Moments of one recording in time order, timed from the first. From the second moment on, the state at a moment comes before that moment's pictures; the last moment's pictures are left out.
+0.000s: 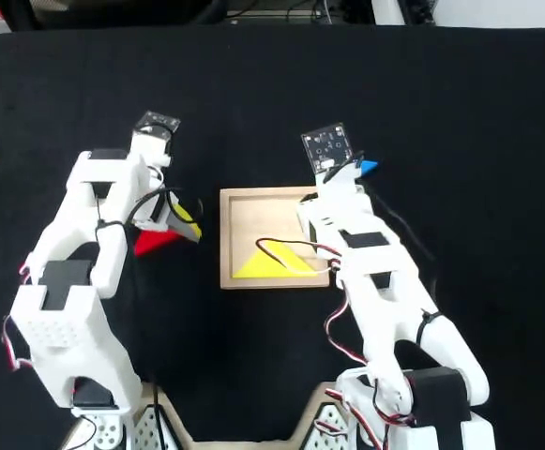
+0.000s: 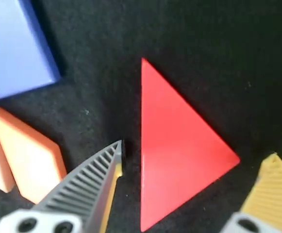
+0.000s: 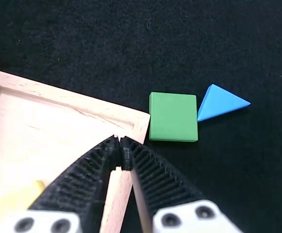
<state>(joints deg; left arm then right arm) -5.5 20.9 11.5 58.8 -19.5 -7.4 -18.1 59.8 14.0 11.8</state>
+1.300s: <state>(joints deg) -5.5 30.5 -2.3 66.9 -21.5 -7.4 -18.1 59.8 14.0 11.8</state>
